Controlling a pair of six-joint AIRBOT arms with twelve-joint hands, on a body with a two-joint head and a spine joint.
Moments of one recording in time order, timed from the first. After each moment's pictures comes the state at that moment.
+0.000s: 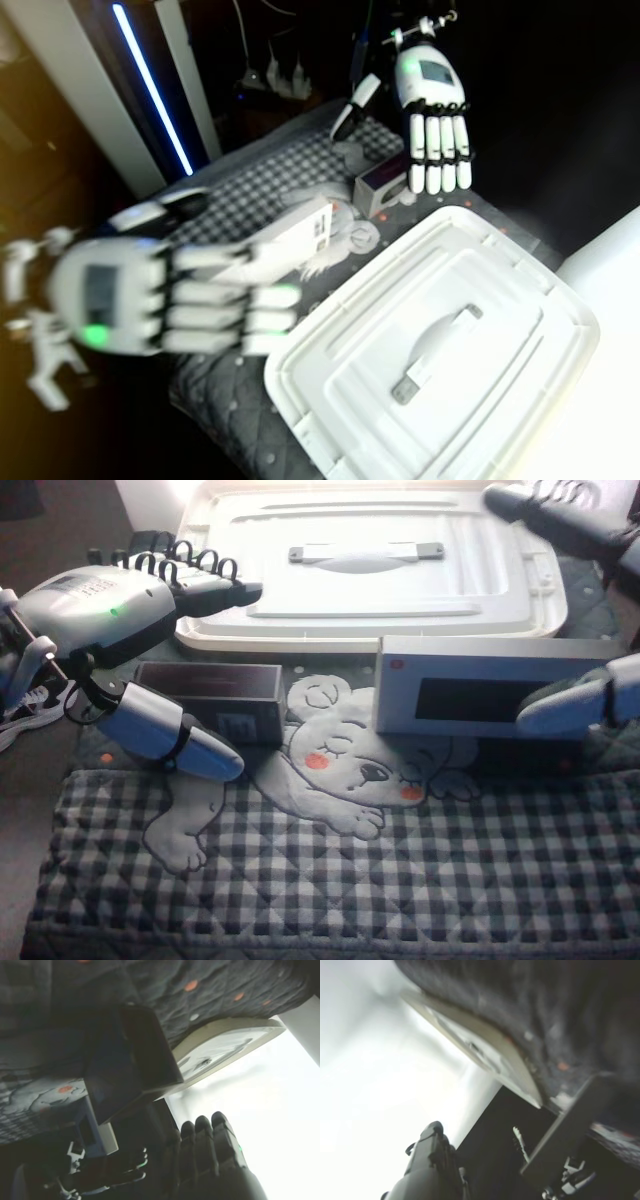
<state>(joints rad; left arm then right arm) 0.55 -0.95 1.12 -0.05 -0.58 1.09 -0.59 -1.10 1.40 -0.11 1.08 -0.22</state>
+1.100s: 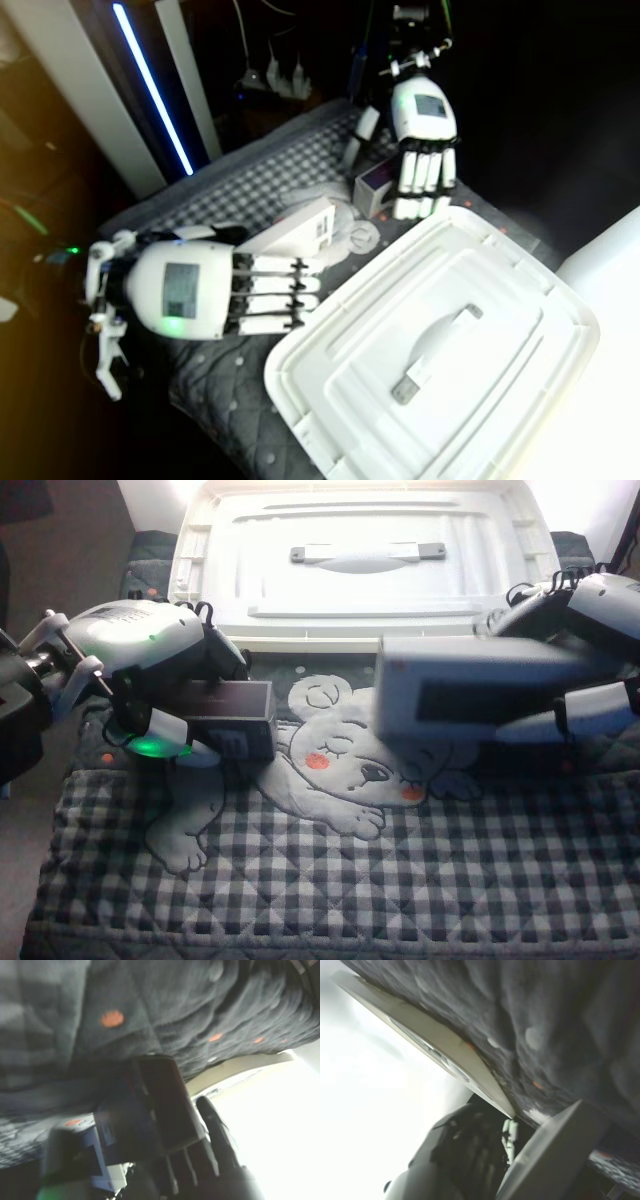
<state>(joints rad) 0.57 -1.06 1.20 -0.09 -0.52 1.10 -0.58 -1.15 1.45 -0.16 0.96 -0.20</state>
